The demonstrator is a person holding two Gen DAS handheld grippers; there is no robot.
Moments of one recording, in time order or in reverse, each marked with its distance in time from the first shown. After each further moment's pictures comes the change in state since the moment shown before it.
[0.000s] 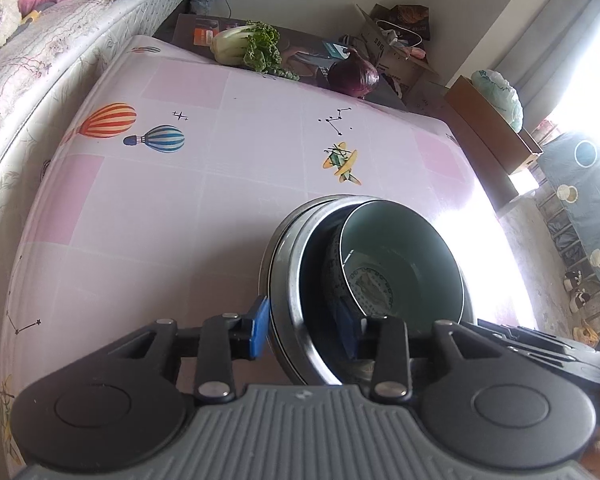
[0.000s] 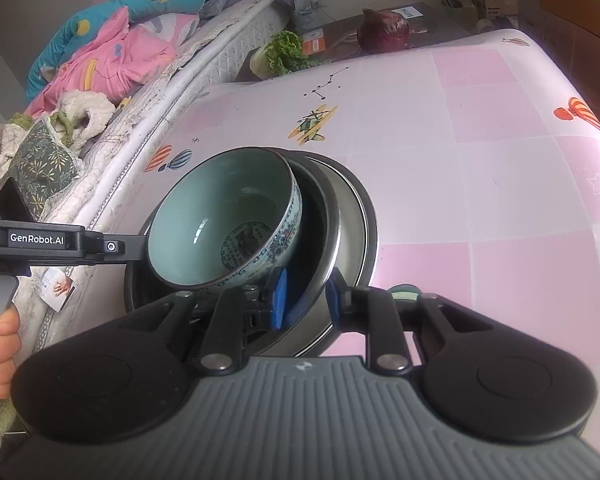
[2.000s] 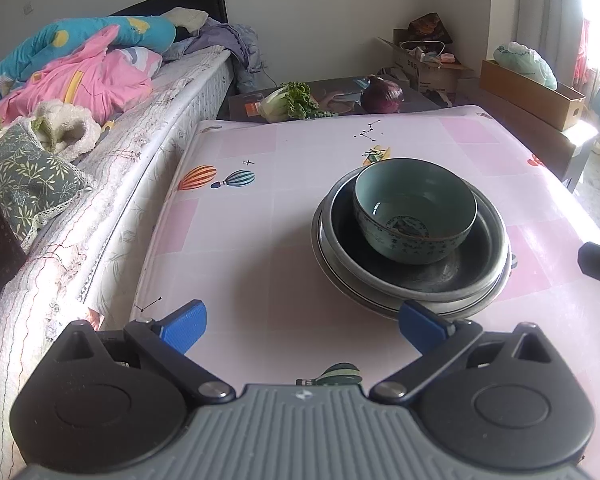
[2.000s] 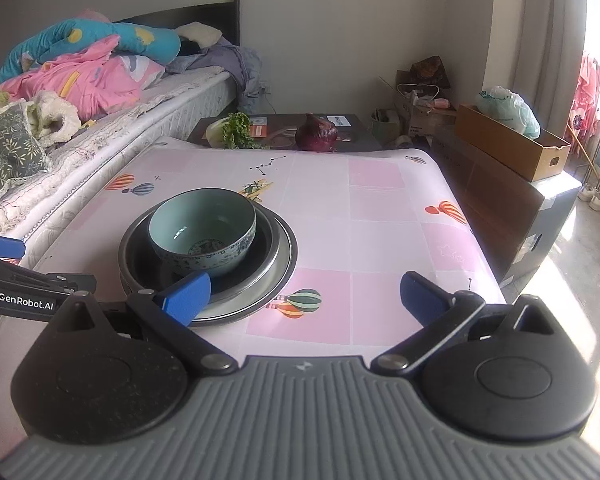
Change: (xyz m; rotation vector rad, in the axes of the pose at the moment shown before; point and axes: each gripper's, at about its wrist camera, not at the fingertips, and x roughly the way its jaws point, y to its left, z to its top) left arm -0.063 -0.063 -0.090 0.242 -0.184 0.382; right arm -0.123 0.050 -0.067 -0.204 -0.259 -0.326
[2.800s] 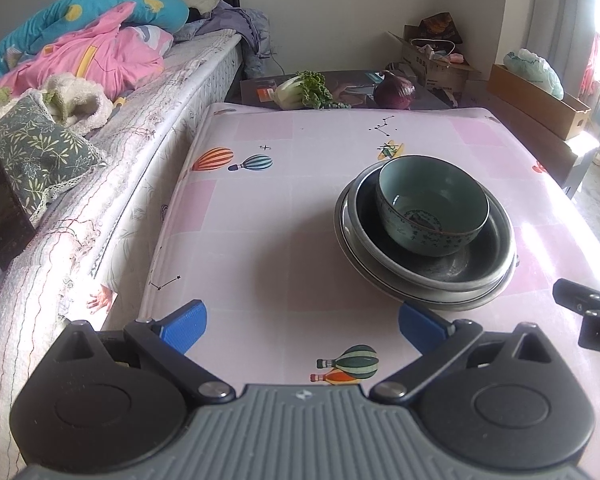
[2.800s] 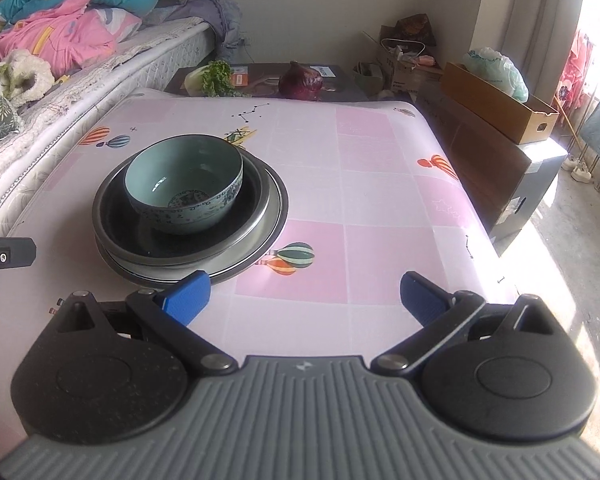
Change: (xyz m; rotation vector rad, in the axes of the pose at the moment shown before) left arm -0.011 0.028 -0.001 -0.050 0.044 -0.016; right arm 0.028 0.015 -0.010 -0.009 0.137 -0.078
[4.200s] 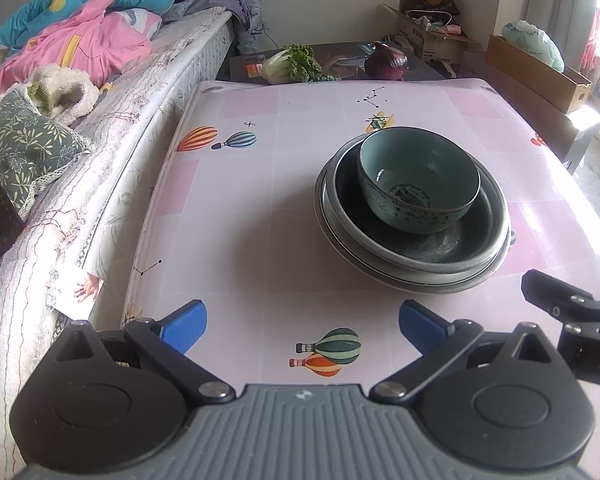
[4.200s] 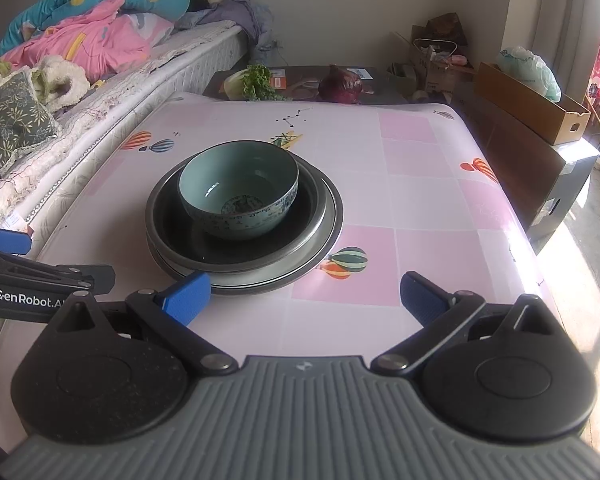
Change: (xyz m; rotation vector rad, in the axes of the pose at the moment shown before) left arm 0.011 -0.021 0.003 0.024 0.091 0.002; right arm -0.009 0.020 0.006 -0.007 0.000 0.098
